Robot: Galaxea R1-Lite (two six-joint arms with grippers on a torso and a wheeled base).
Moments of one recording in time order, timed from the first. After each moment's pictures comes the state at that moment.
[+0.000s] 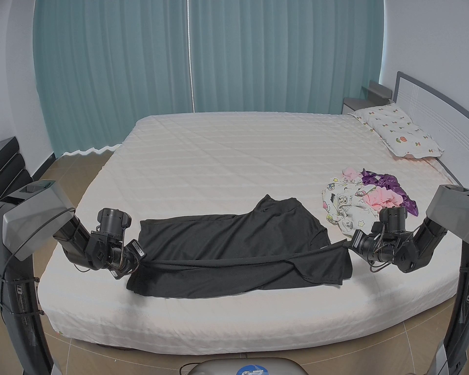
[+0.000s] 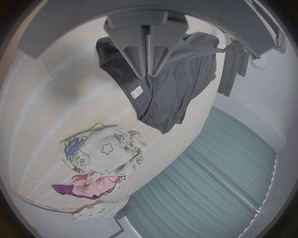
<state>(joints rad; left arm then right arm) -0.09 2.23 -0.96 -0.40 0.08 -0.81 0.06 2.24 -0.81 -0.83 0.23 0.61</state>
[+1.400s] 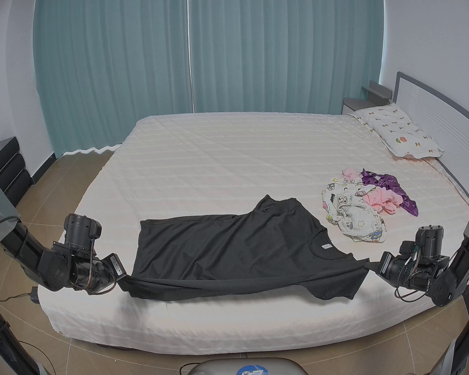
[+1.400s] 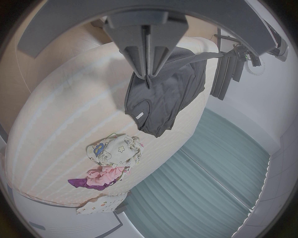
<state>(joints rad) -0.11 1.86 -0.62 -0.37 0.06 -0.67 0.03 1.93 -0.31 -1.06 0.26 0.59</state>
